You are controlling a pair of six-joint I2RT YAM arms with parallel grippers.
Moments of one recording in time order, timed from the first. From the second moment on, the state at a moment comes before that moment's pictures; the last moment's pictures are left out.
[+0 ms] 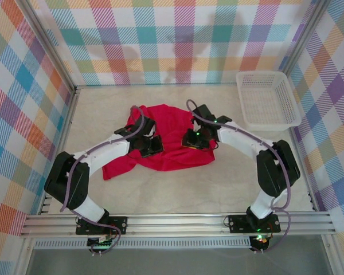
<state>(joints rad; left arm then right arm) -0.55 1.57 1.04 -0.51 0.25 -0.79 0.60 1.70 1.25 -0.66 -0.27 0.66</state>
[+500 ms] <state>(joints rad) -0.56 1.59 1.05 -0.53 0.22 -0.79 0.64 1.99 1.43 -0.63 -0.20 0.62</state>
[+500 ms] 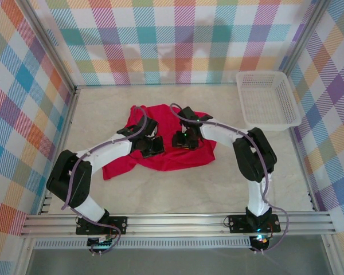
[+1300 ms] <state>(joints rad) -0.50 1.56 1.16 -0.50 0.24 -0.74 0.47 1.61 1.43 -0.61 -0.66 0.79</state>
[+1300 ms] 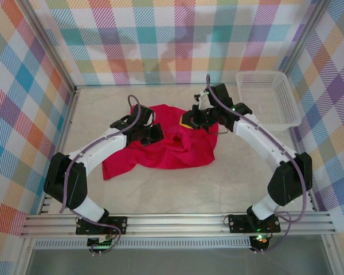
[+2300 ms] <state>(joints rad) -0.49 1.63 1.13 -0.43 0.31 -0.80 0.61 2.04 1.52 -0.60 -0.27 0.74</state>
